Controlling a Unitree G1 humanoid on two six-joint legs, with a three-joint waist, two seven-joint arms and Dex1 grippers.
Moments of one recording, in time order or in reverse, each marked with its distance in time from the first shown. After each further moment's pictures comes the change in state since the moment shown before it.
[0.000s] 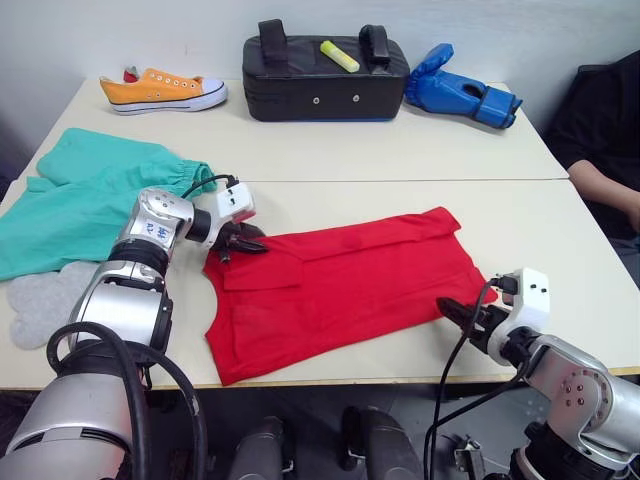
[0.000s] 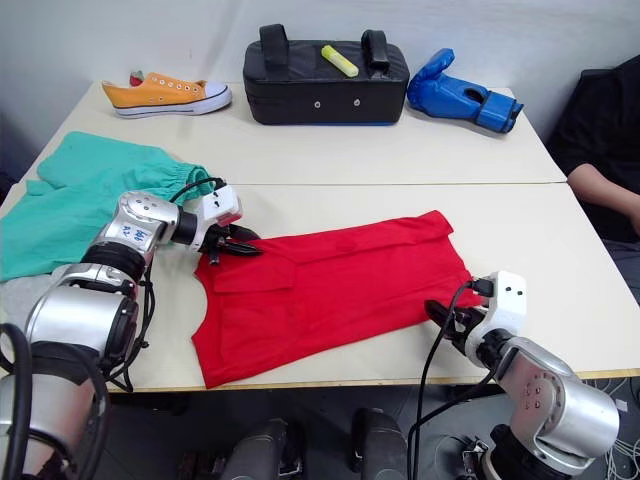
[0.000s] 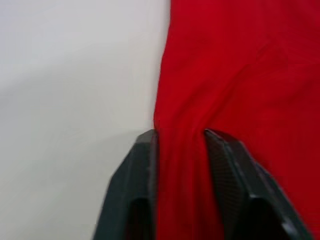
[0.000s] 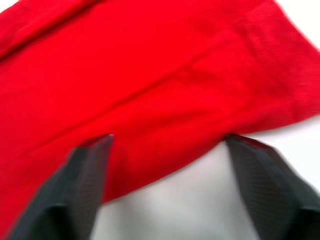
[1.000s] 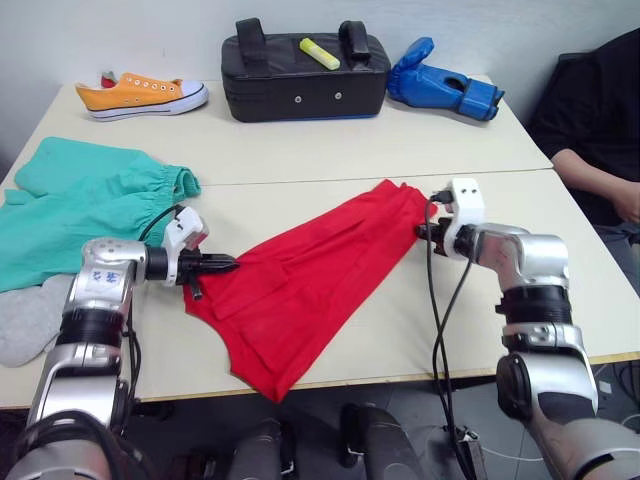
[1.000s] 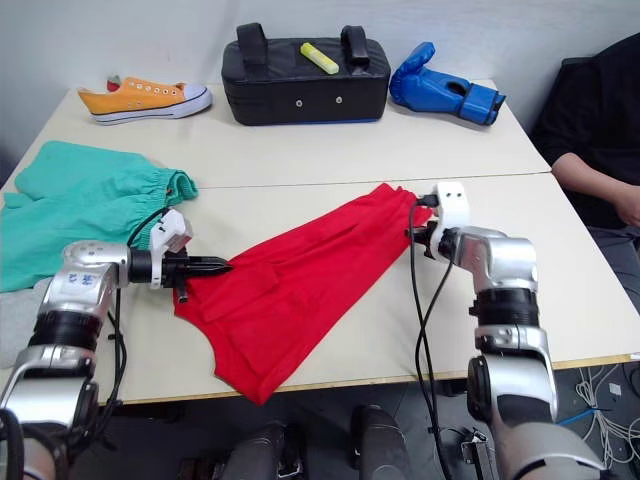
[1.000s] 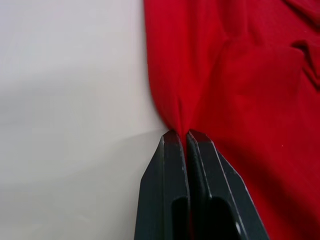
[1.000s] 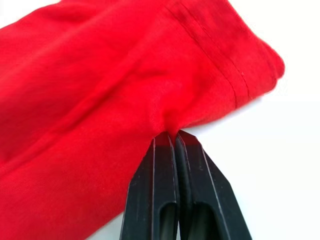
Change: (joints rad) left arm 0.604 0.133 0.240 -0.904 -0.265 0.562 0.027; right arm -0.713 -0.293 0.459 1.288 -0.064 -0.726 0.038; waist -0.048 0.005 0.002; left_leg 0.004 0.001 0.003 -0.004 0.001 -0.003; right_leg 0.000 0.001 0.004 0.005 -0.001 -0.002
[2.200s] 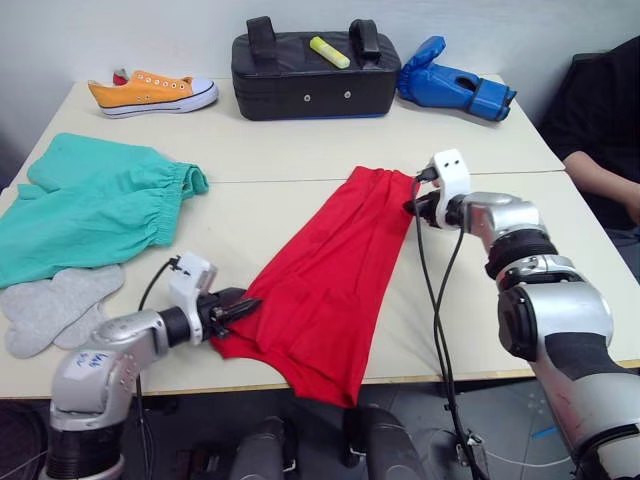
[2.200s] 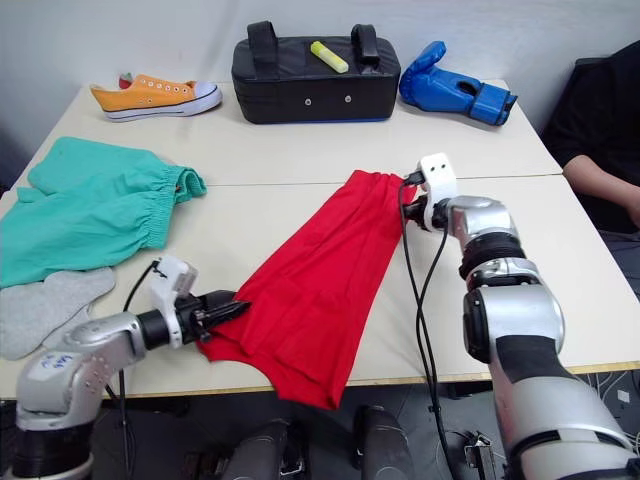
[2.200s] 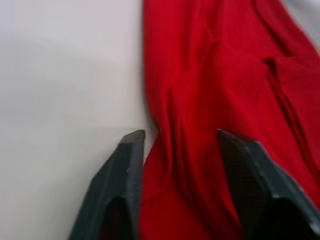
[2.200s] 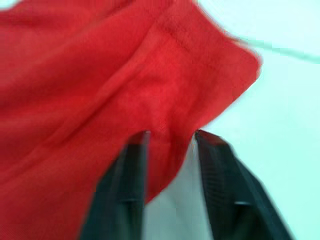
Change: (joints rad) left arm 0.371 -0.053 0.191 -0.720 -0.400 0.621 0.427; right arm -0.241 -0.067 0.078 0.455 -0.127 -0.365 0.153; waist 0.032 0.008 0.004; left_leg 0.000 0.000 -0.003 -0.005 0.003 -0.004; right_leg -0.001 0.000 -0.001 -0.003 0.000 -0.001
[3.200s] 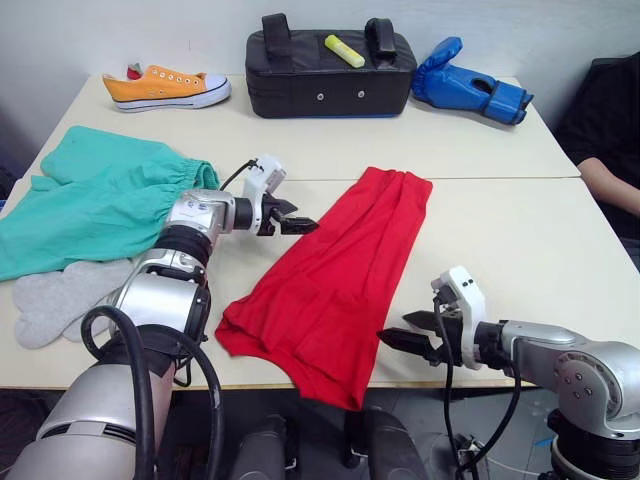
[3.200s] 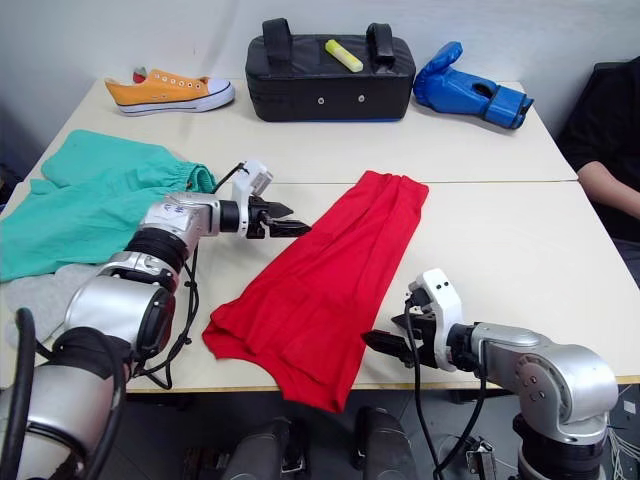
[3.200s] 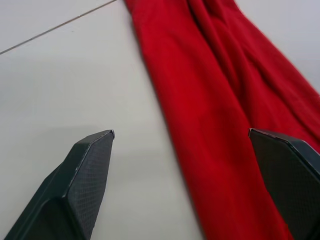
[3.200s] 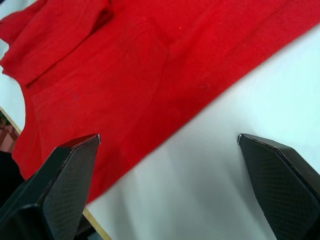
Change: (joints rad) left arm -1.061 -0.290 -0.349 1.607 0.424 -0.739 -0.190; right arm 0.945 0.057 -0.204 -1.707 0.609 1.109 -0.062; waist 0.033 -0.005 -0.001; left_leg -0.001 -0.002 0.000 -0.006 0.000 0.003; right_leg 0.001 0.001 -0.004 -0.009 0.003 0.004
